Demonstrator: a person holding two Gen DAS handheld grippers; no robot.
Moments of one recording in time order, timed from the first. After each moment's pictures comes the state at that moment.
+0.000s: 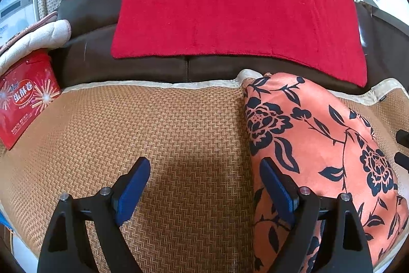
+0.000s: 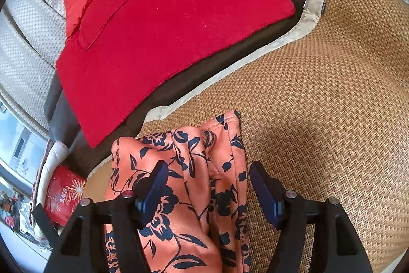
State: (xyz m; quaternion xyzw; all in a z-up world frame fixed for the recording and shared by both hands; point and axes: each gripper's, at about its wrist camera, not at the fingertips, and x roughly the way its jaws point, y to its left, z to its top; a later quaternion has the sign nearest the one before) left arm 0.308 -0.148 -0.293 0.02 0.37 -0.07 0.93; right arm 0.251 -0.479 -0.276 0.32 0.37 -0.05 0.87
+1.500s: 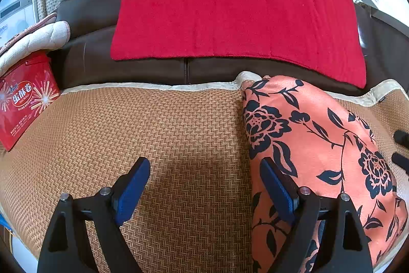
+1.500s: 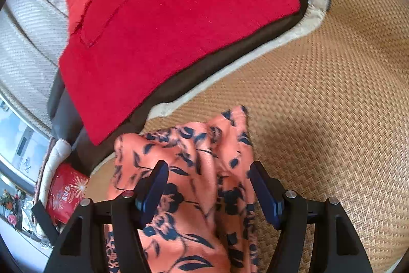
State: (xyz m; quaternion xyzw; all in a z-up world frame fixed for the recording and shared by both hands) left arm 0.306 -0.148 -0.288 0.02 0.37 -0.07 0.93; right arm 0.255 -0.471 -0.278 0.32 0.36 -0.03 0.88
